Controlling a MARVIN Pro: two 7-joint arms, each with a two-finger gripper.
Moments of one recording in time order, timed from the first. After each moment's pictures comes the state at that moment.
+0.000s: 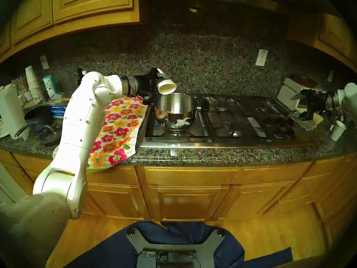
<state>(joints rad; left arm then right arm) 0.80 -1.24 -1.42 -1.34 1.34 -0.90 -0.40 0.21 -0.54 -0.44 -0.39 0.98 -0.61 1.23</state>
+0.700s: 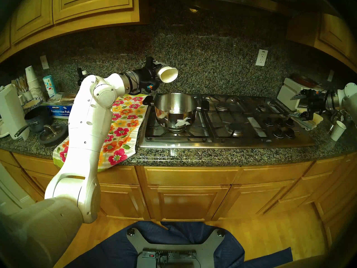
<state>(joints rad) 0.84 -1.37 -1.57 -1.39 1.09 -0.71 -0.58 0.21 -0.54 -0.44 -0.39 0.98 -0.61 1.23</state>
